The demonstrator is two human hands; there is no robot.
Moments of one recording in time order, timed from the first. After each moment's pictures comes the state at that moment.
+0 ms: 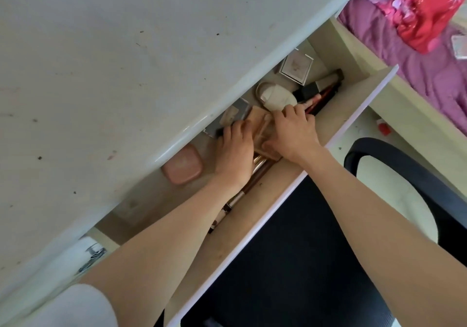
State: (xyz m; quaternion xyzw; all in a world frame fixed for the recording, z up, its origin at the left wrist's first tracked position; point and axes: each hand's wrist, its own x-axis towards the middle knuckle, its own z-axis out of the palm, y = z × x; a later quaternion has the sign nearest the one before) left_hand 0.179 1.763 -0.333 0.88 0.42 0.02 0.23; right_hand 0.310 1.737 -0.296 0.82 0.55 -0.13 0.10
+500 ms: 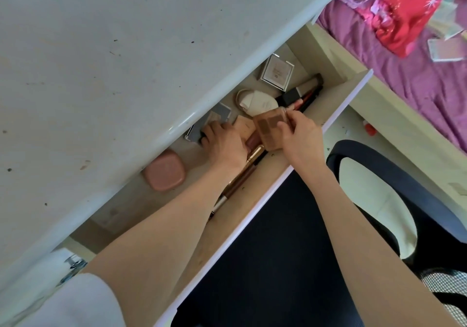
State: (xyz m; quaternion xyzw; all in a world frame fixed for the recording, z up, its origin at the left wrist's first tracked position) left_hand 0.220 1.774 -0.319 0.79 0.56 -0.05 0.26; right_hand 0.324 1.705 -0.266 0.88 0.35 -0.20 -0.26
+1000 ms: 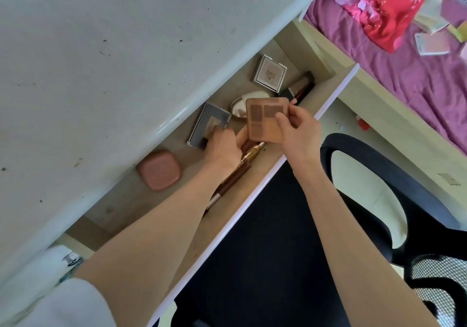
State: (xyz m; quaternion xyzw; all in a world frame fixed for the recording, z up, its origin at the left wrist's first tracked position) left_hand 0.218 1.767 -0.312 0.78 0.51 -0.06 0.35; right_hand 0.316 1.696 -0.250 0.84 0.20 -0.23 -0.44
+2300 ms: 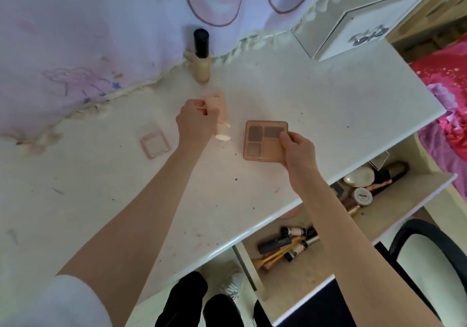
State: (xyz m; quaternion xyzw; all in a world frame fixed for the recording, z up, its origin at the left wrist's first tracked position) left_hand -0.077 1.953 -0.186 0.50 0.70 0.28 0.42; right_hand 0.075 1.864 -0.173 0.77 0.18 -0.44 -0.43
